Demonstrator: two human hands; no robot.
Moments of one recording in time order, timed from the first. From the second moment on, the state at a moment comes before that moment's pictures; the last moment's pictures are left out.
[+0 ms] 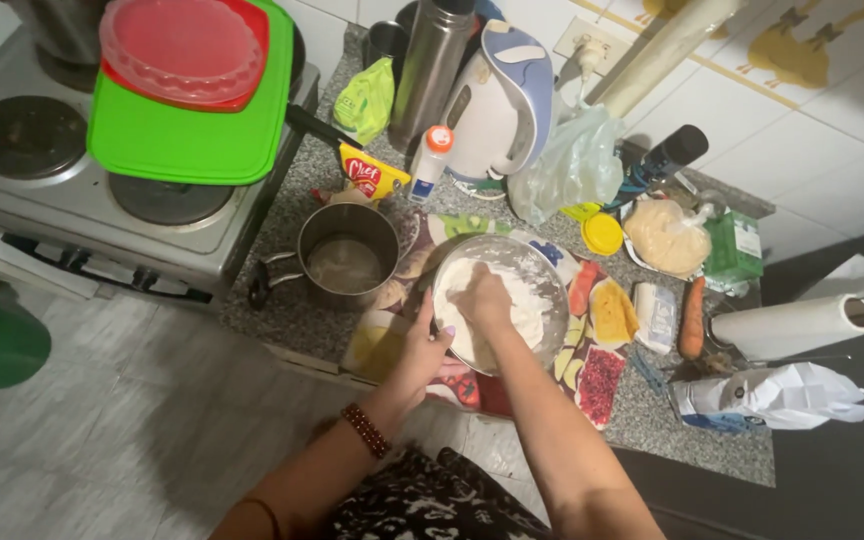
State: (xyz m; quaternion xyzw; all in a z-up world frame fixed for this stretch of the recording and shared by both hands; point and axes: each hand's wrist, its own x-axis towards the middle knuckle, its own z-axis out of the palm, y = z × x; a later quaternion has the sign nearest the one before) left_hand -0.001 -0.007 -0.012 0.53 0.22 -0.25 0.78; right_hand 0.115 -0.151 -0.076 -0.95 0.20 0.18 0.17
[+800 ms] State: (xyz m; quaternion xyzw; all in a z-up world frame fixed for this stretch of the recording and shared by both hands) left_hand -0.002 -0.009 -0.013 0.52 0.24 -0.26 0.77; right_hand 0.103 -0.144 -0.055 -0.95 0.06 0.25 0.16
